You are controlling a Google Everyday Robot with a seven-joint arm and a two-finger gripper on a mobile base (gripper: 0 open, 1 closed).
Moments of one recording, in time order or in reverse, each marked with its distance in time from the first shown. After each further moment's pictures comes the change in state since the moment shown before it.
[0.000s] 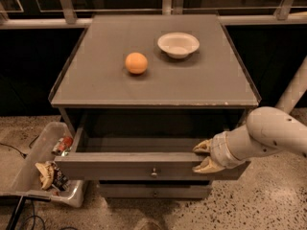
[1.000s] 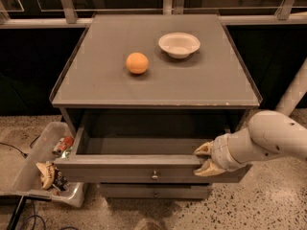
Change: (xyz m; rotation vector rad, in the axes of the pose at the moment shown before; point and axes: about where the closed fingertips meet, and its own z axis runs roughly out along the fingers) arm -0.002 0.009 0.000 0.006 0.003 0.008
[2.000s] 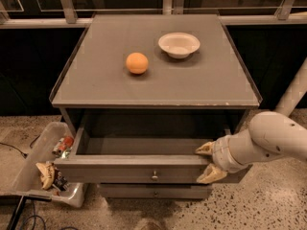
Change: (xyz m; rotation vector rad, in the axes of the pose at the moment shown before) arm 0.000 0.000 0.000 0.000 0.000 0.000
